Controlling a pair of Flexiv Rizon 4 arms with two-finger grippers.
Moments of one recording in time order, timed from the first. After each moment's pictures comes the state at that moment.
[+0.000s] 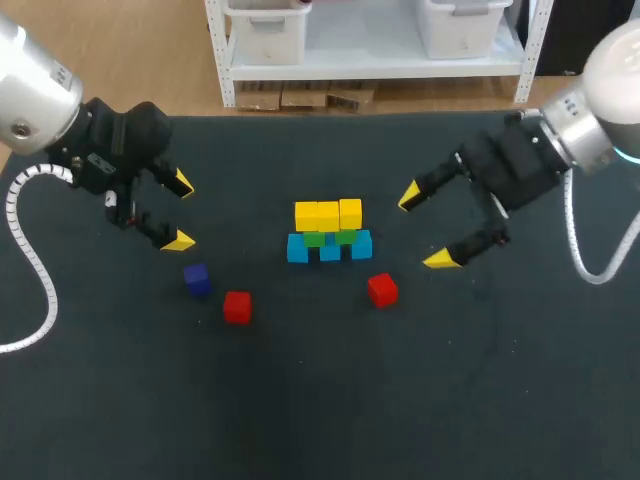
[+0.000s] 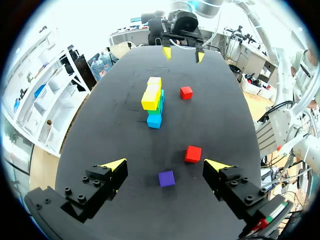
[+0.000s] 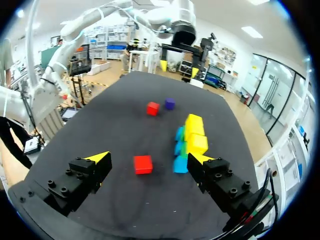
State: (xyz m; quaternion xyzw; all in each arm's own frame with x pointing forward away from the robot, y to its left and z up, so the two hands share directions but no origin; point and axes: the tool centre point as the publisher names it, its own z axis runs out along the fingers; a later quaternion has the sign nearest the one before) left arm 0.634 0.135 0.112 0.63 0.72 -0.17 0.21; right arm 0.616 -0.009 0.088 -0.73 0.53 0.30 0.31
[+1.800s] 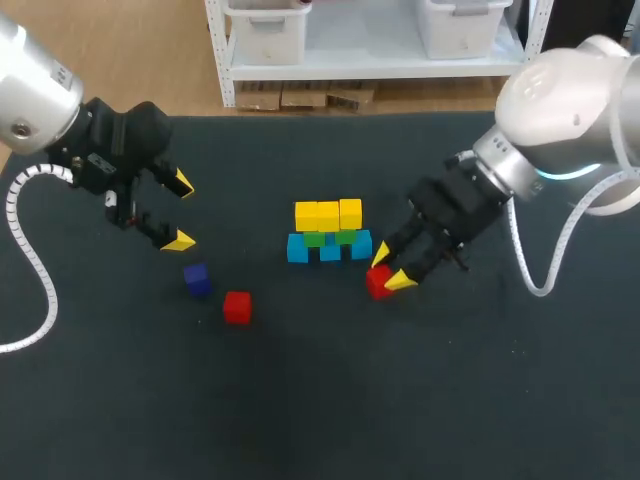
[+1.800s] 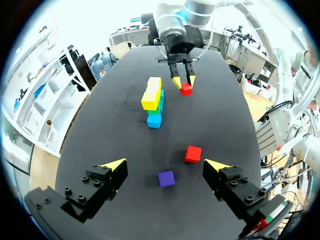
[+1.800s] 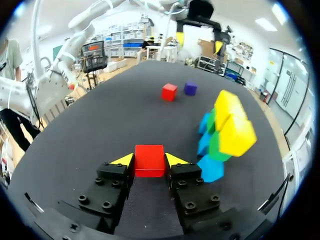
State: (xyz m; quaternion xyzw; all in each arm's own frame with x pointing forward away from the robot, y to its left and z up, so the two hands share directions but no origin) left arm 0.634 0.135 0.112 0.63 0.73 -0.17 0.21; right arm 0.616 0.030 0.020 -0.75 0.51 0.34 0.24
